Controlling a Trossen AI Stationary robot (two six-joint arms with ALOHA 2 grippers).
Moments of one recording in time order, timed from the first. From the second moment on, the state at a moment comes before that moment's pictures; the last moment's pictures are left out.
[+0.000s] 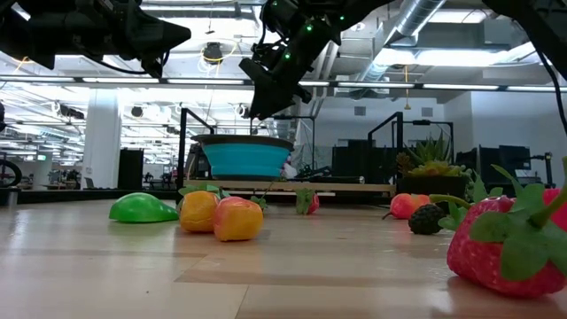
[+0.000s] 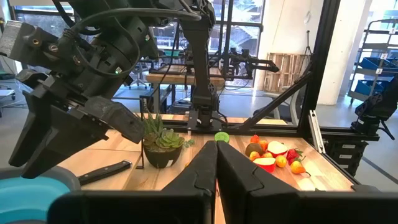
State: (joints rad) left arm 0.16 0.64 0.23 0.48 0.14 -0.04; right arm -0.27 2.05 1.81 -0.52 0.24 0.15
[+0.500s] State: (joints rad) left arm 0.16 0.64 0.23 0.48 0.14 -0.04; right arm -0.27 2.05 1.81 -0.48 0.24 0.15
